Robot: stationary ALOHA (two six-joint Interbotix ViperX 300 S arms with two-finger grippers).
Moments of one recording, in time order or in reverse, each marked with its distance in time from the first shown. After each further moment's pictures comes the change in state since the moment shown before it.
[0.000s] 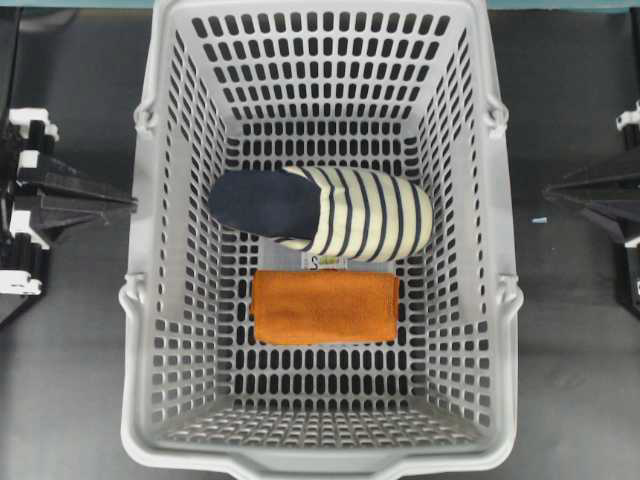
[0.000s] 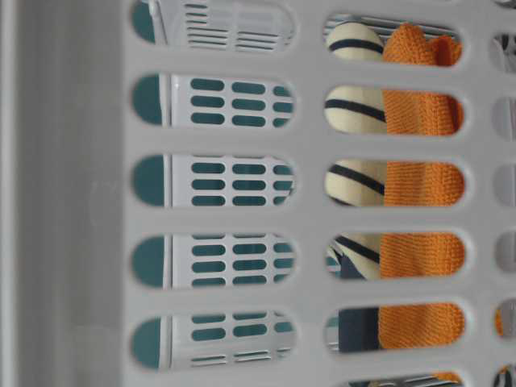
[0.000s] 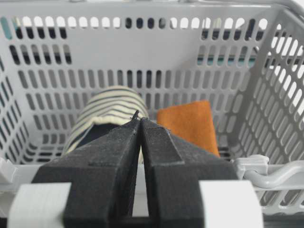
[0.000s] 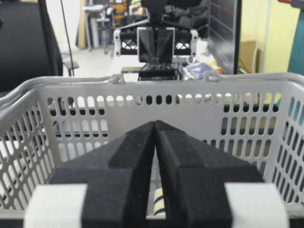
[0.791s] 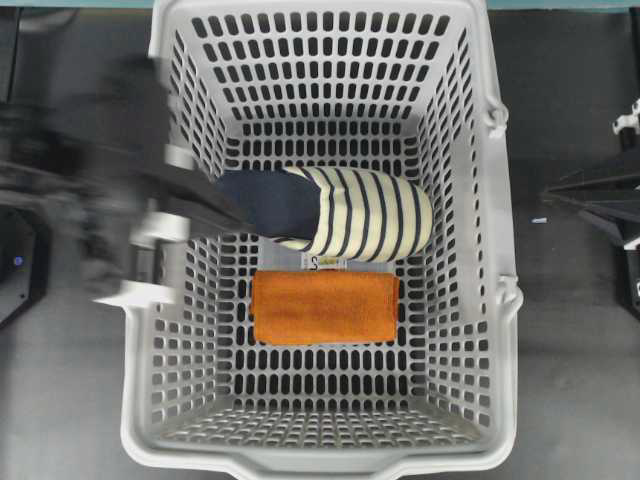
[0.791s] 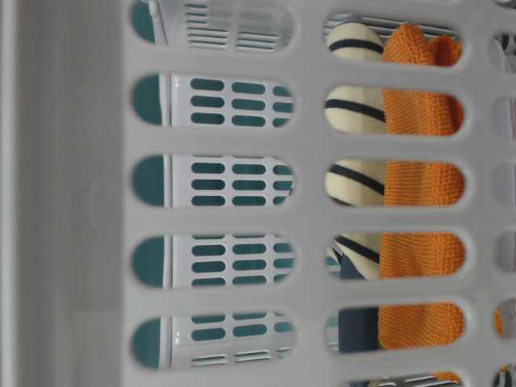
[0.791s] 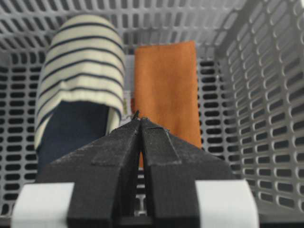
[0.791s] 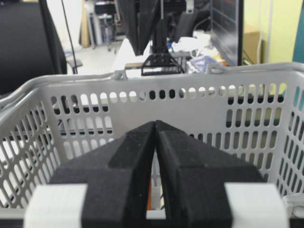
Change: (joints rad) left arm -0.075 0.601 -0.887 0.037 1.012 -0.051; right arm 0.003 0.002 0.002 0.012 0.012 0.028
